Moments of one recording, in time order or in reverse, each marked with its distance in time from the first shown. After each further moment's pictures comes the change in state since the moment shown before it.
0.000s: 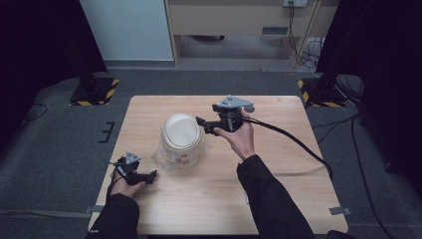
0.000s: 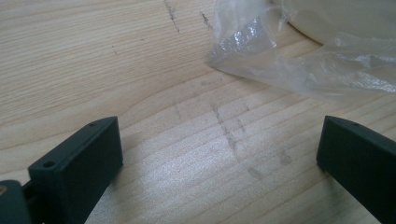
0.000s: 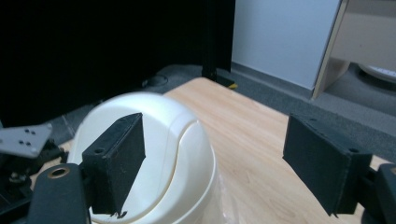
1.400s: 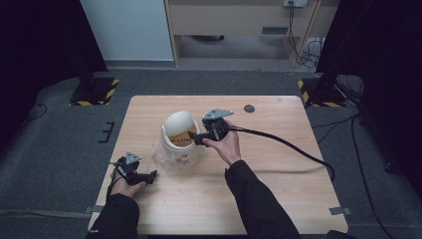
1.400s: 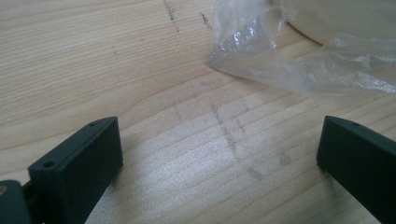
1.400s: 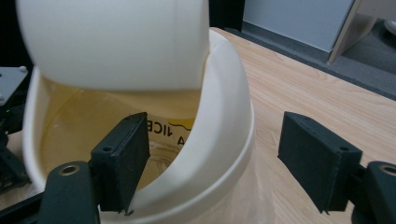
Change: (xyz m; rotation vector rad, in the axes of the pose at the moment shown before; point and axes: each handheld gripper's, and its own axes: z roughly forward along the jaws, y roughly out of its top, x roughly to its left) left arm 0.000 0.000 0.000 0.000 0.000 0.000; right arm 0.013 -0.041 0.045 0.161 0.020 -0.012
